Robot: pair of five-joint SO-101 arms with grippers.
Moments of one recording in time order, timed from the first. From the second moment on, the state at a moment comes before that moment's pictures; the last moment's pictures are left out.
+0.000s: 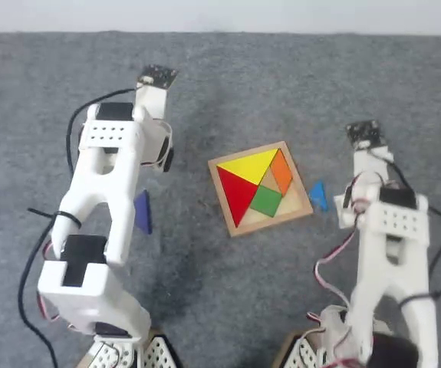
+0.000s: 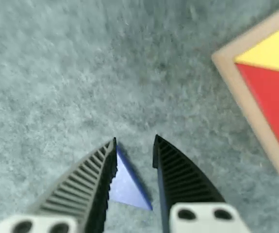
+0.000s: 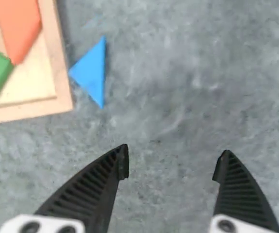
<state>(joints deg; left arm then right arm) -4.0 11.1 4.4 78.4 -9.0 8.3 -24.3 43.3 60.2 20.4</state>
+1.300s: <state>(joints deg) -14.0 9.2 27.5 72.0 -18.9 10.1 -30.7 67.1 44.1 22.2</state>
